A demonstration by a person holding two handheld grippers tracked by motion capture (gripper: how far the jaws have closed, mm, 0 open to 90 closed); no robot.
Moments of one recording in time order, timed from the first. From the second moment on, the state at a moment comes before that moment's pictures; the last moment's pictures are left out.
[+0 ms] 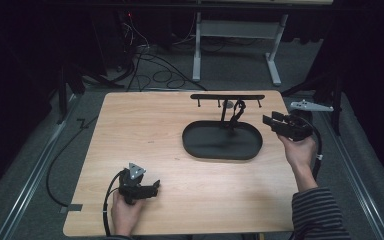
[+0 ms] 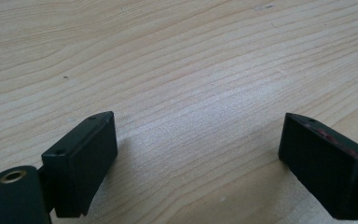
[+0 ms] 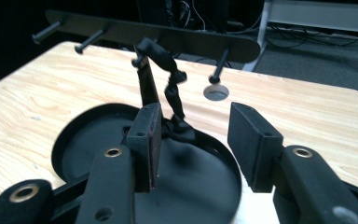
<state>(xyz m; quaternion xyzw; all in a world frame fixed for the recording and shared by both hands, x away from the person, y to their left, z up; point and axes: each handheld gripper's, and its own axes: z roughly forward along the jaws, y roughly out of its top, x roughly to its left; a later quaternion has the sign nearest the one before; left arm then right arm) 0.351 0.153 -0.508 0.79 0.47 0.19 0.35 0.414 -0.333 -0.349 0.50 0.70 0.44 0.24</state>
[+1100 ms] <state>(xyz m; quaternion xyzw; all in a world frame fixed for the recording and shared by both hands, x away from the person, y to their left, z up) 0.350 0.153 -0.508 0.79 0.47 0.19 0.35 0.347 -0.345 -0.362 0.47 0.71 0.47 0.23</state>
